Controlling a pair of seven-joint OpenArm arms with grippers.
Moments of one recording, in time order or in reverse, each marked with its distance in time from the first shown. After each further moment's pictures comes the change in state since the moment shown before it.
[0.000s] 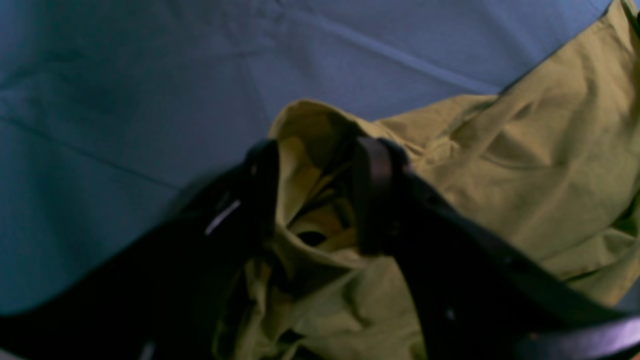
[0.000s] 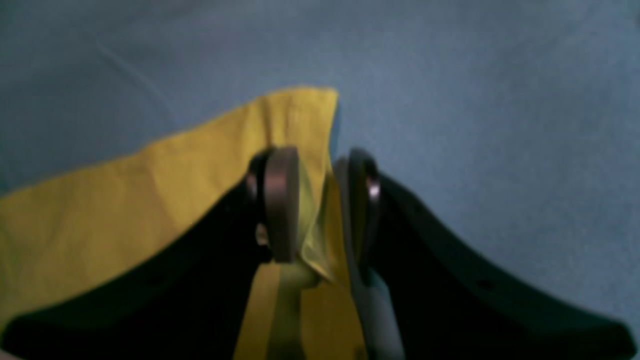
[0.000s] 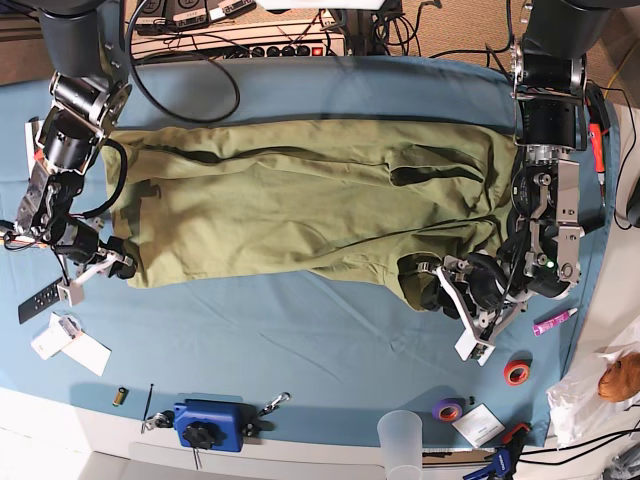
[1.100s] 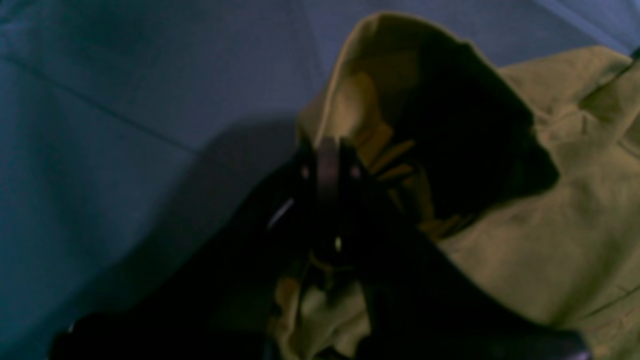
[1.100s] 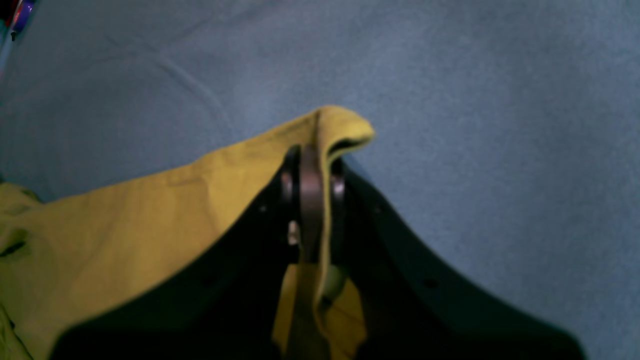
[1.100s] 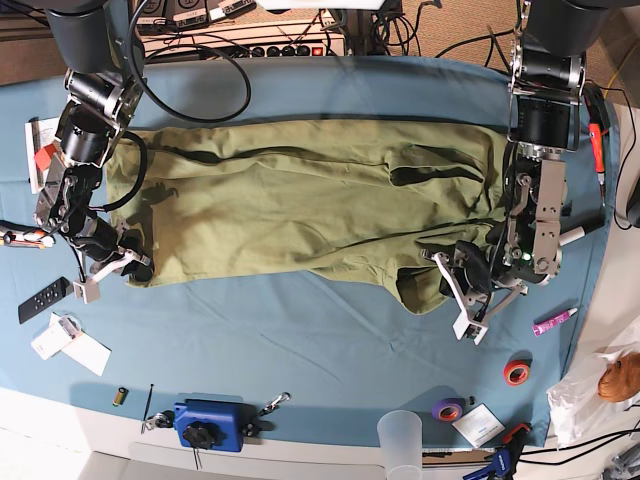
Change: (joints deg) left arm 0.4 0.0 3.9 -9.5 9.7 1.5 -8.0; right arm -1.6 -3.5 0.1 0.0 1.4 0.5 3.5
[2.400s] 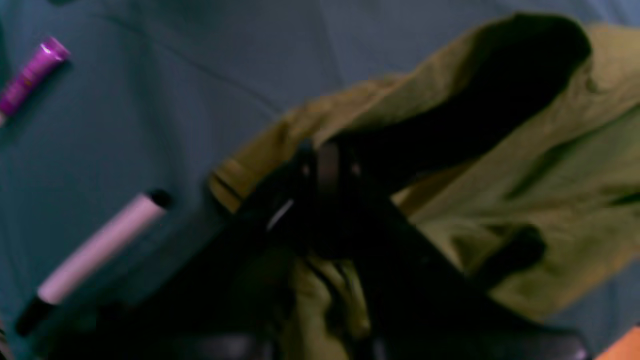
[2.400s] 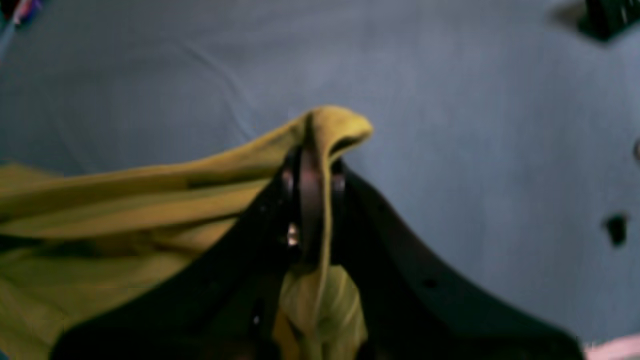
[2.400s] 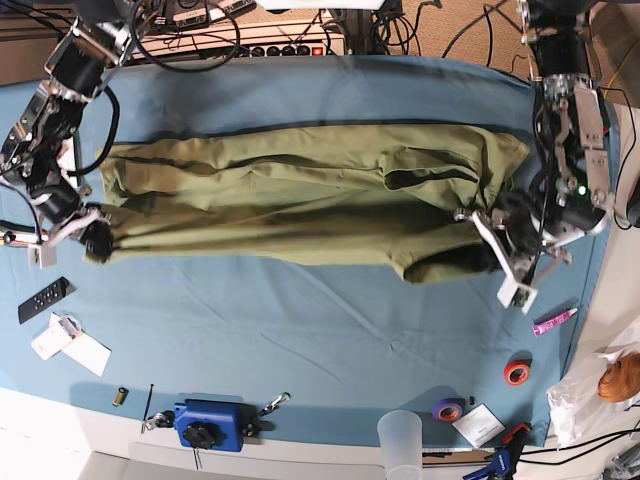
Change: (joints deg) left arm 16.7 -2.1 -14.2 28.8 -8.0 -1.6 10.1; right arm -20.1 -0.5 10.3 35.9 13.7 -0.4 -12.5
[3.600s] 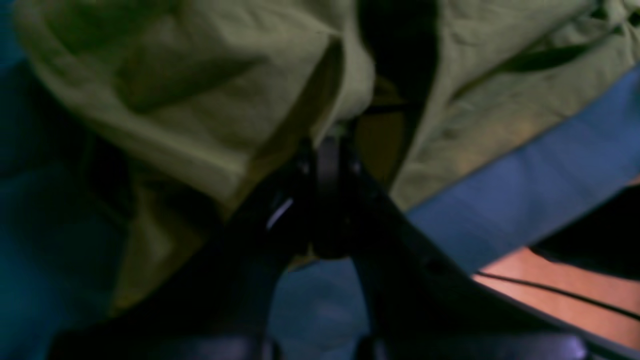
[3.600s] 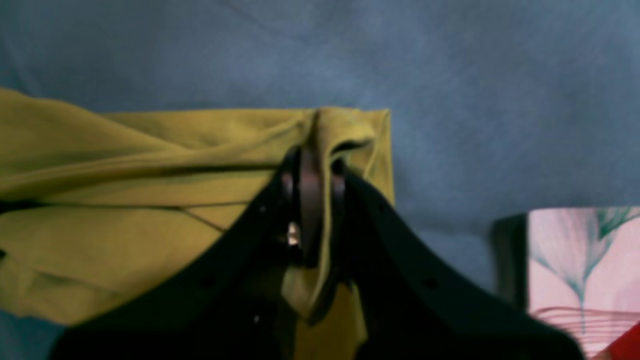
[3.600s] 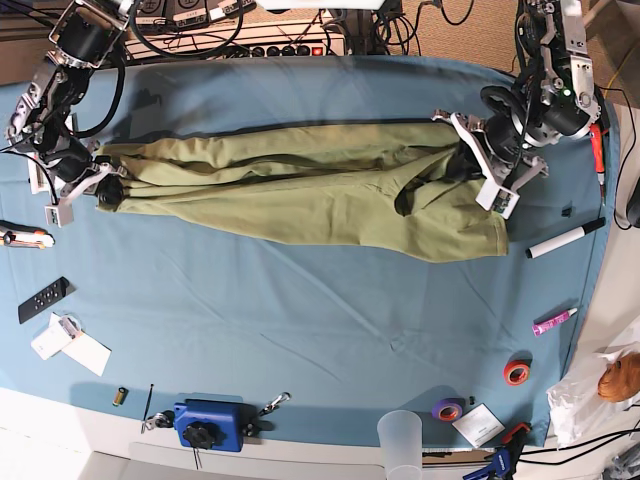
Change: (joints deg) left arm 21.0 3.5 -1.3 12.1 -0.6 -3.0 -4.1; right arm -7.8 -0.2 0.0 0.1 -4.6 0.2 -0.1
